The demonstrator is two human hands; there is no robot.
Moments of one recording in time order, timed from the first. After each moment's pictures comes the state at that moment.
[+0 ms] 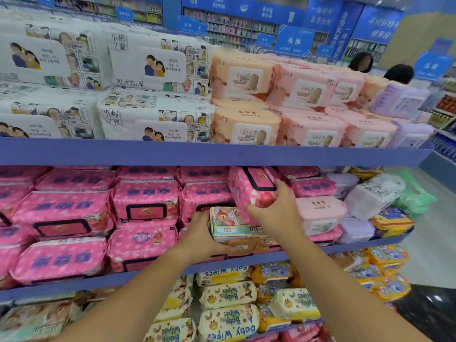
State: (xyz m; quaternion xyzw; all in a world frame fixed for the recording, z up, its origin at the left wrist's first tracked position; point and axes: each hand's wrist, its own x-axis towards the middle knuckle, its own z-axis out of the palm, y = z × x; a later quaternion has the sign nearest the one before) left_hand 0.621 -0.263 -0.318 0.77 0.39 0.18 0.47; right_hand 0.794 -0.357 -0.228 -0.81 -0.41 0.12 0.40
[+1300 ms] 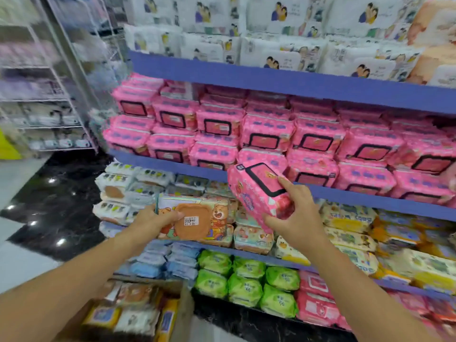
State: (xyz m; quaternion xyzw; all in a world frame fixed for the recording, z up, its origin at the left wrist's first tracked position) left_hand 0.064 -0.410 -0.346 0.47 0.64 0.29 0.53; right_hand 0.401 -0.458 -0.309 -0.63 -0.64 0.23 0.38
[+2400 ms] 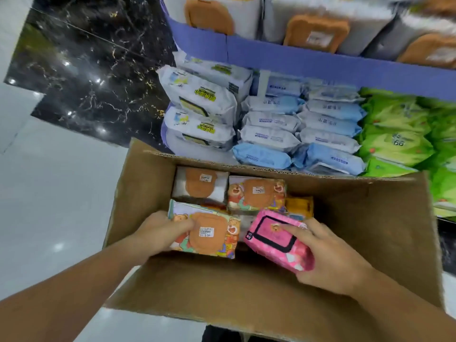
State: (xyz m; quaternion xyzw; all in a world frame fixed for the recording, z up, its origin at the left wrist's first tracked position) left_hand -0.391 -0.420 -0.914 0.33 0.77 -0.01 0.54; right_hand -0.036 -0.475 -0.928 -0.55 -0.73 0.39 -0.11
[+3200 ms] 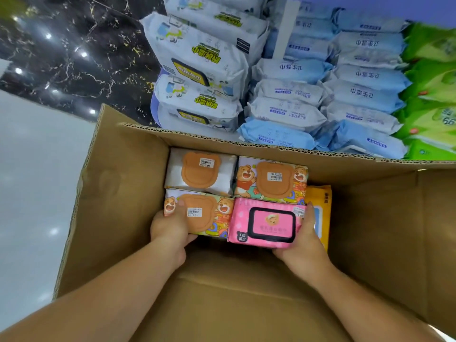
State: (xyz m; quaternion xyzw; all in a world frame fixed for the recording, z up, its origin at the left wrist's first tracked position) left_hand -0.363 -0.421 -1.021 -0.02 0.81 0.28 0.51; right_hand -0.115 -0.481 -1.052 -0.77 -0.39 0.50 0.09
